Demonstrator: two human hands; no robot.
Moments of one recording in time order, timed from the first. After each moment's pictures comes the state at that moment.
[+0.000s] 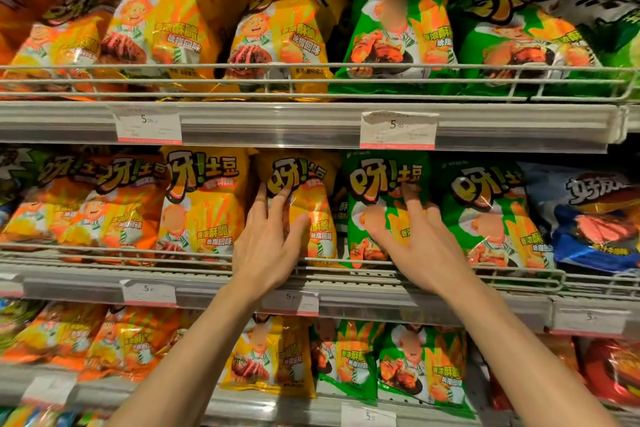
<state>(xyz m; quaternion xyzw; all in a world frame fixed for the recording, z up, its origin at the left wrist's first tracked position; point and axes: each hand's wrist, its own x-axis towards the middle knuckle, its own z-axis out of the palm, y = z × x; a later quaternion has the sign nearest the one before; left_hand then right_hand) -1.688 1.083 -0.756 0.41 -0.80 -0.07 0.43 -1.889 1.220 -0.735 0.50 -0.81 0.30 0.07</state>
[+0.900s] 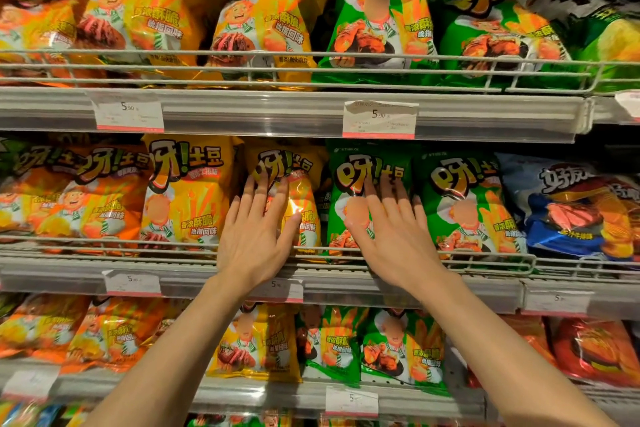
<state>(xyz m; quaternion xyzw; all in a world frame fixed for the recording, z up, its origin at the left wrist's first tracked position) -1.689 1.076 -0.768 0.38 -0.84 0.09 0.37 -1.881 1.215 -0.749 0.56 -0.79 0.18 0.19</state>
